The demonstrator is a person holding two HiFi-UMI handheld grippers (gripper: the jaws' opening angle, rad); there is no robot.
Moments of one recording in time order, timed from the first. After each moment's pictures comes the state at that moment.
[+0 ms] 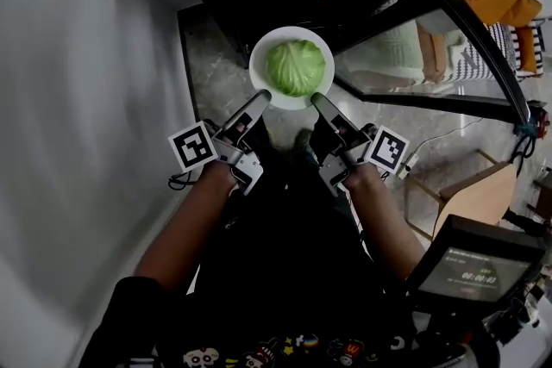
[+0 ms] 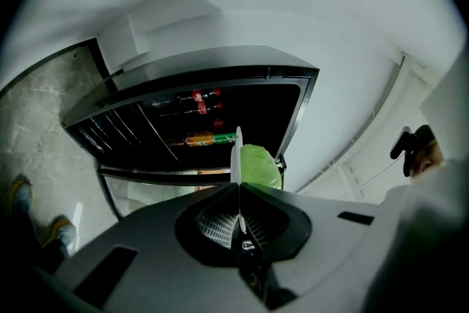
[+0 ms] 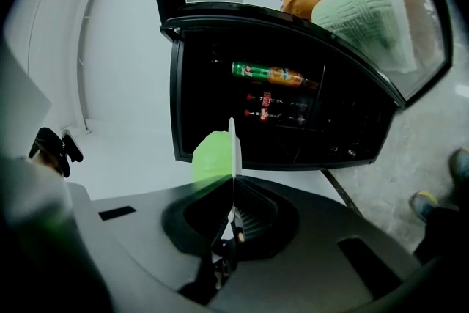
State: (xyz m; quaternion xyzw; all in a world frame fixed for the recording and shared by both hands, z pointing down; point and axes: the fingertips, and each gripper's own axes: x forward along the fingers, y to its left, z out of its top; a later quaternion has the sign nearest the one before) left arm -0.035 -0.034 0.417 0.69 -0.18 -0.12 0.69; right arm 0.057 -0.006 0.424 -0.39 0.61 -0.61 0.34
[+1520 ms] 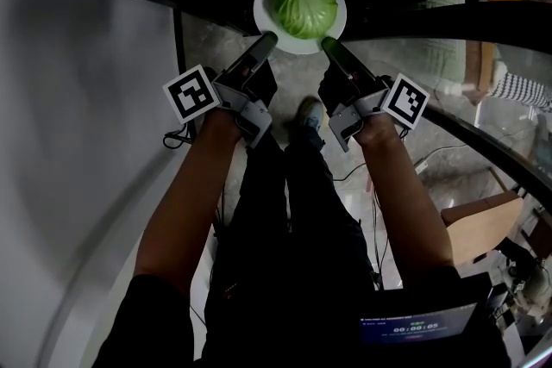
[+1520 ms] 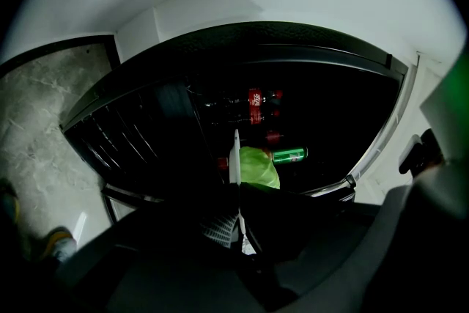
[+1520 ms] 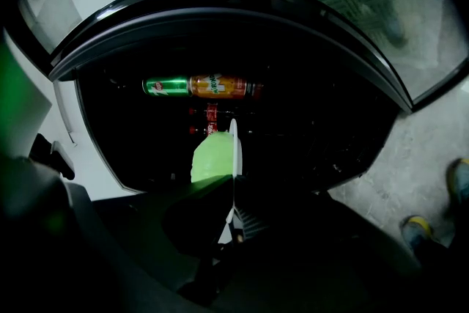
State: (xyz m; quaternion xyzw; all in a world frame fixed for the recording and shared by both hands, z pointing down) left arm -0.038 -0.035 0.417 0.68 -0.20 -0.12 0.69; right arm 0.056 -0.001 0.426 -0.42 0.58 -0.62 0.32
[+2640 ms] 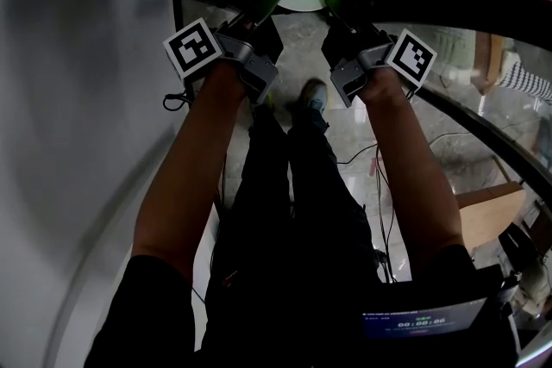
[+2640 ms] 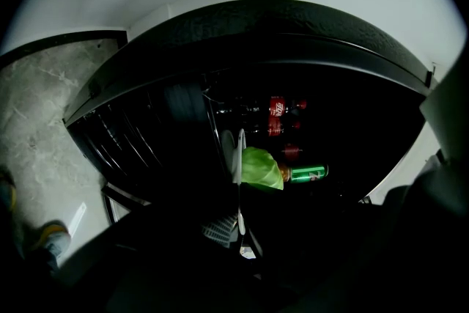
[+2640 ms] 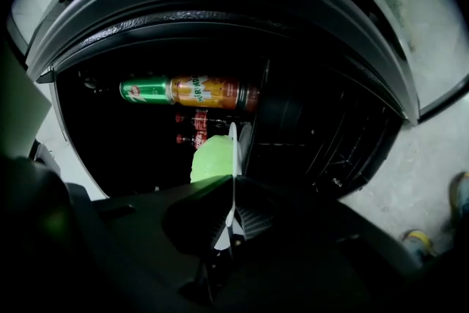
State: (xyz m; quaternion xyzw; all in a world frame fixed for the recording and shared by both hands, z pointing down) left arm -0.036 -0.034 0.415 0.66 -0.24 -0.12 0.70; right arm 0.060 -0.004 0.422 -0.42 0.57 -0.62 0.33
